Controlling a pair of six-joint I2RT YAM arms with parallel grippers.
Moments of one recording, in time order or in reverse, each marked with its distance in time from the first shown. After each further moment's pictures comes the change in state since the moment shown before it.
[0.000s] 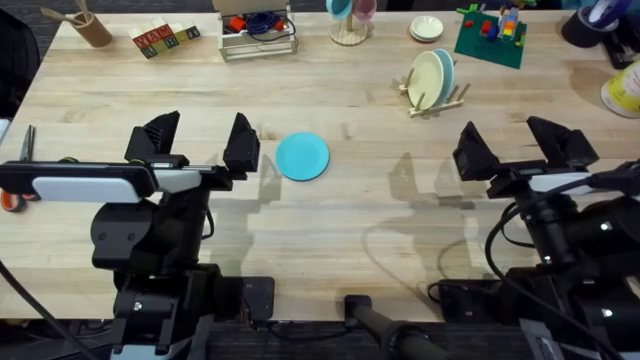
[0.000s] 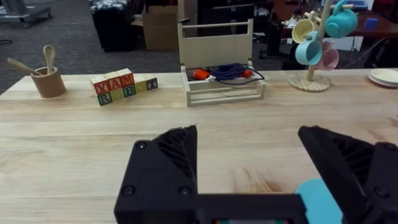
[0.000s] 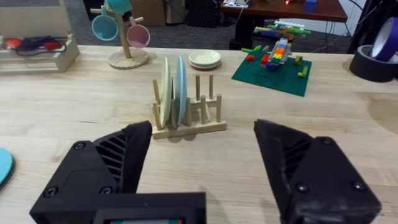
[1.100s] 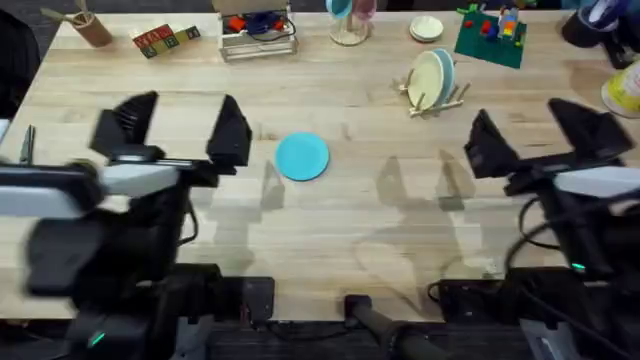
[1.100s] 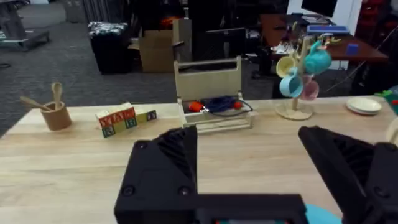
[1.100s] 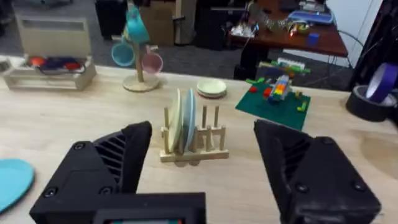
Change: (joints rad) left arm 0.000 0.000 0.186 -0.114 0.027 0.005; right arm 0.000 0.002 0.131 -0.051 -0.051 -0.049
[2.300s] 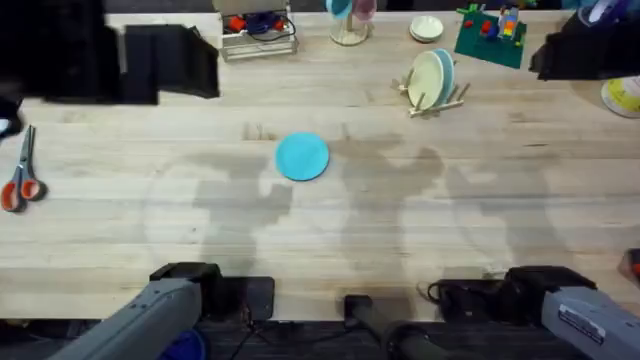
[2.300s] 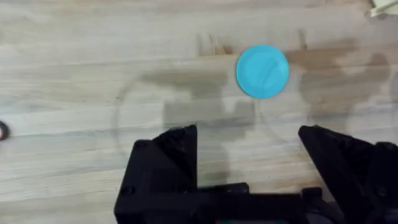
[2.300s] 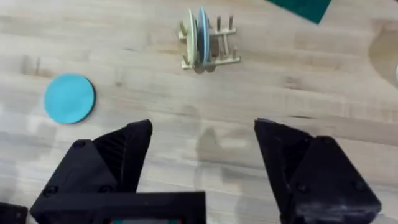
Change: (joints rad) left arm 0.000 1.121 1.491 -1.468 0.068 0.003; right arm 0.000 1.014 1.326 -1.137 -0.017 0.004
